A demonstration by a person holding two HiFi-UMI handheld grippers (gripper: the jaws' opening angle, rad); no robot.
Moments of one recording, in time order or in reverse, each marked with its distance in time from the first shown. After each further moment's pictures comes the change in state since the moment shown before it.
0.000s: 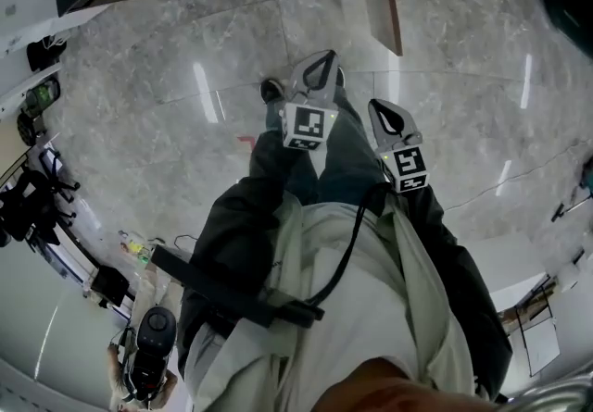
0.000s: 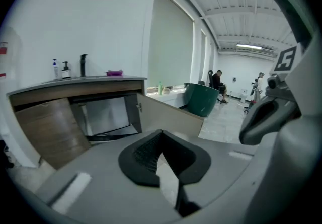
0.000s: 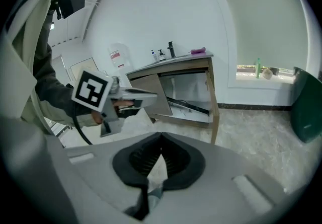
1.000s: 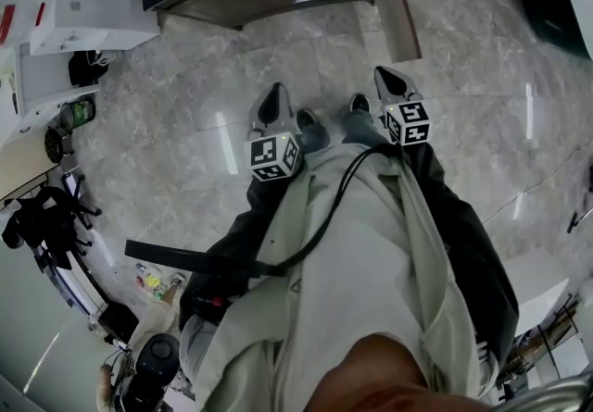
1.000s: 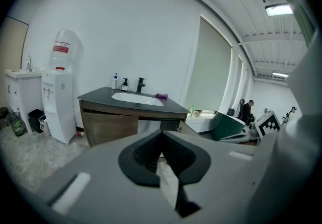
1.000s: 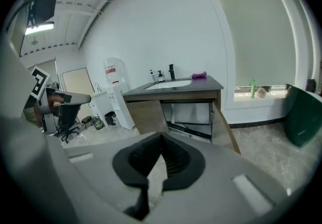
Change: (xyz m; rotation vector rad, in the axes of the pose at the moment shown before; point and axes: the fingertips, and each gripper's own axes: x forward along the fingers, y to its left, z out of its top) left arm -0.245 0.156 0.054 -0.336 -0.130 0.311; right arm 0.031 0.056 0.127 0.009 -0.175 -0.112
